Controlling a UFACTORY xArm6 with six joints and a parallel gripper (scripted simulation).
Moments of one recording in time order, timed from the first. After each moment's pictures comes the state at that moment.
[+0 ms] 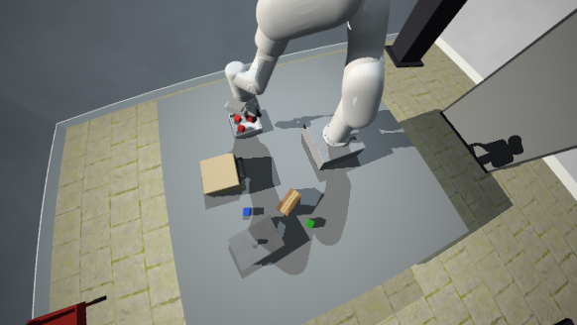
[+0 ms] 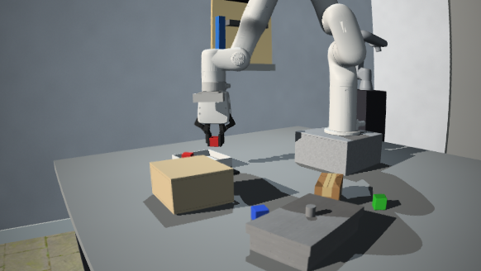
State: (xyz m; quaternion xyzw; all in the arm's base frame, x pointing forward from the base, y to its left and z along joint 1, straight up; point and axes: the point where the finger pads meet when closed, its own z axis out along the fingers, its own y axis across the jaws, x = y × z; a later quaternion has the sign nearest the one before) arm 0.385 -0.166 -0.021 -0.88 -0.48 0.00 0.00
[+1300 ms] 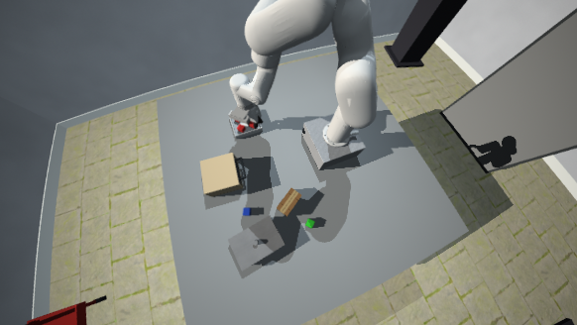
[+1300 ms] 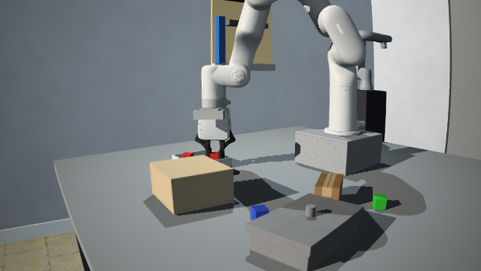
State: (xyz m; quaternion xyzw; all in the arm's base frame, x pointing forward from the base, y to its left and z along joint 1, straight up) arm 0.385 -0.166 -0.072 -0.88 -0.48 0.00 0.00
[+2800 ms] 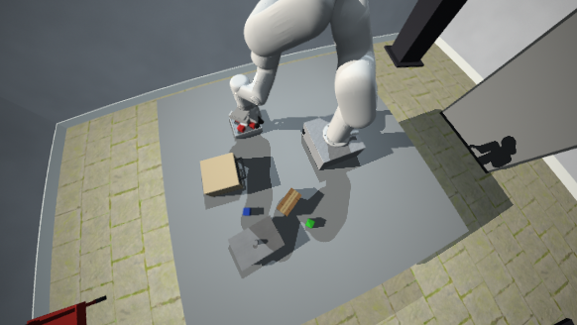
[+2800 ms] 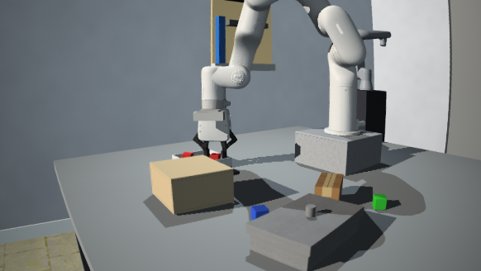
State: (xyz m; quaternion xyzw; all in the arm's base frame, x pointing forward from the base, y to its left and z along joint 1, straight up) arm 0.385 -0.166 -0.075 -0.88 -0.48 0.00 0.00
